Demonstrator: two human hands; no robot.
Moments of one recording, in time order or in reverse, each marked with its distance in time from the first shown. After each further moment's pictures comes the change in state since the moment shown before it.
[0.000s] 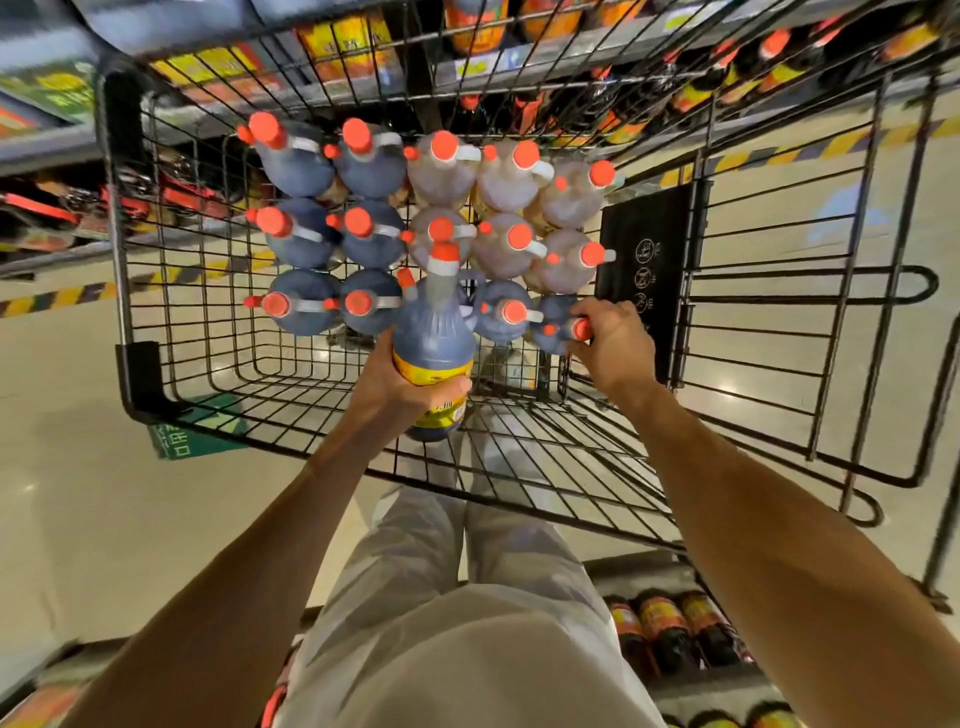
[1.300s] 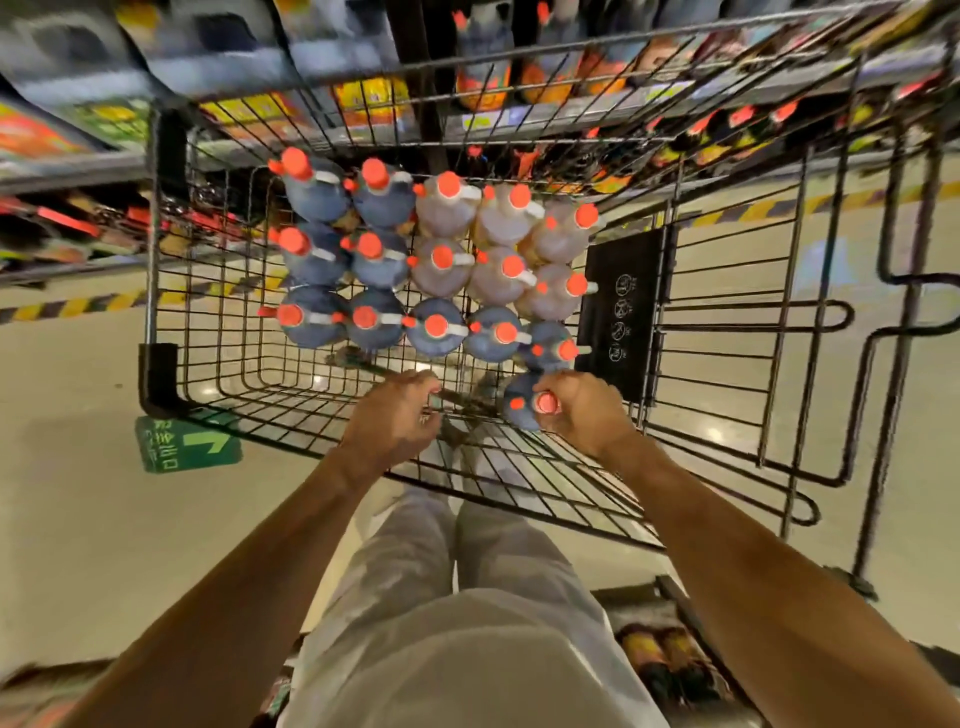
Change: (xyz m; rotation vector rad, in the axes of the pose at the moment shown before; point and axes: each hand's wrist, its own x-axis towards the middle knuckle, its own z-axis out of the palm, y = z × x) left_hand -0.021 0.003 0.005 0.975 -0.075 0.207; right_hand -0.057 -0.025 -0.030 -0.175 -0.325 -0.169
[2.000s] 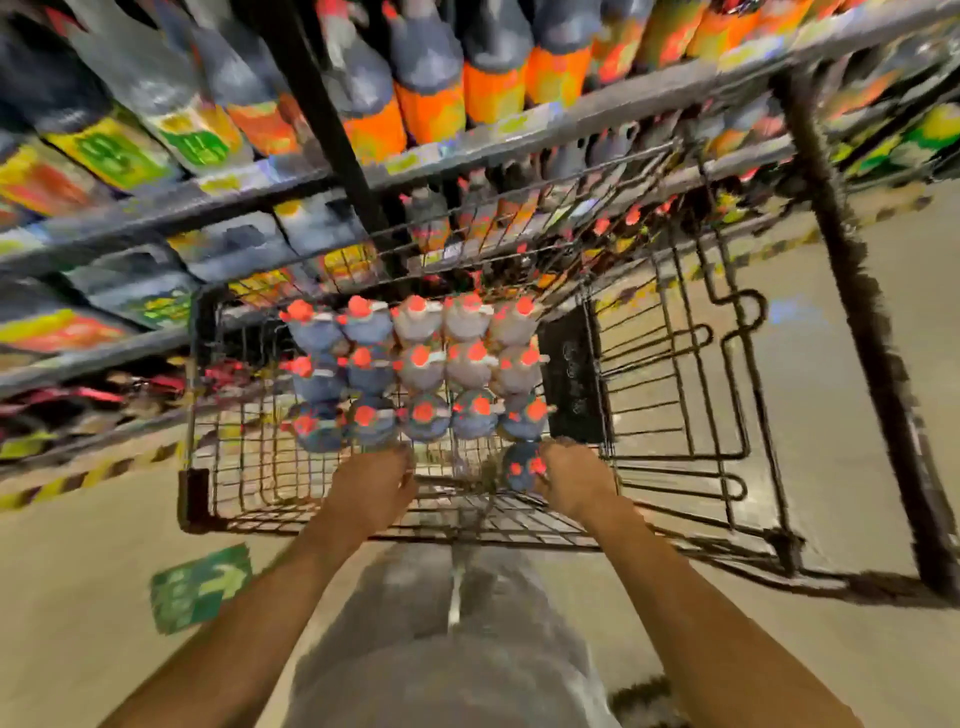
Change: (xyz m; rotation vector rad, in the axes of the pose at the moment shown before) left_hand -0.028 0.010 -0.055 0.292 0.086 0.146; right_hand -0.072 -0.041 -0.023 0.002 0.075 0.195
